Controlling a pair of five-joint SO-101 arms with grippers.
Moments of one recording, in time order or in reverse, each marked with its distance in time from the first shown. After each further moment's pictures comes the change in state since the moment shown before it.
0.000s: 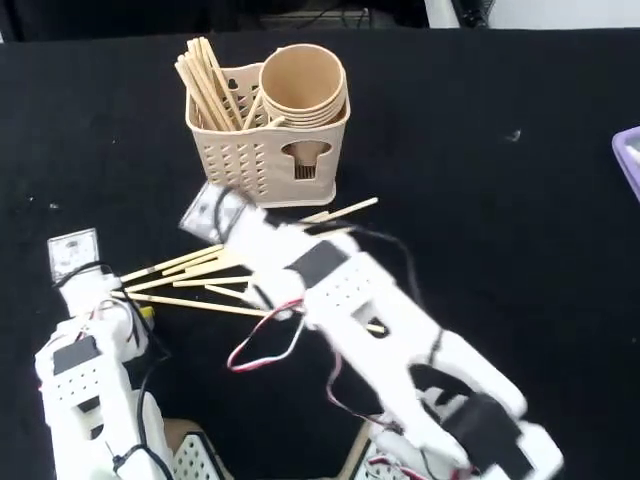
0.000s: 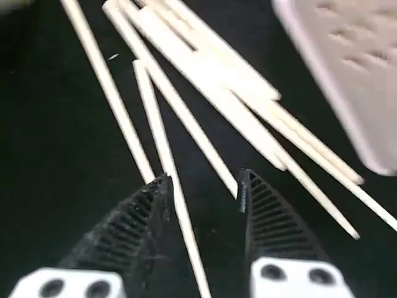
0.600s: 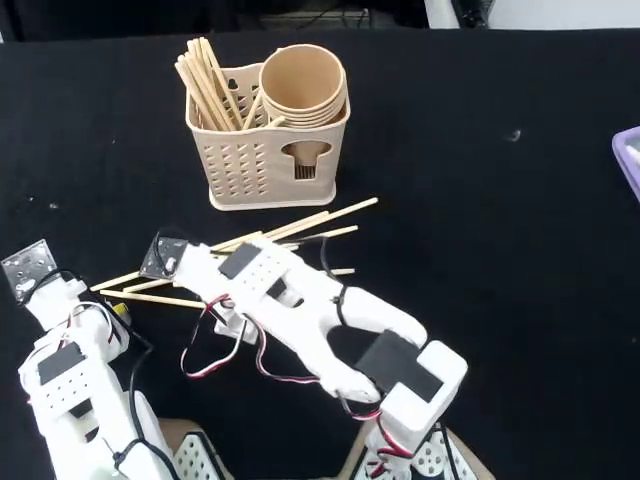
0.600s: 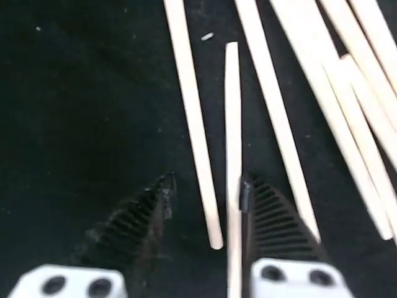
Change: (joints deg) left arm -7.8 0.0 0.0 -1.9 7.0; right arm -7.5 27.4 -16.0 6.2 2.3
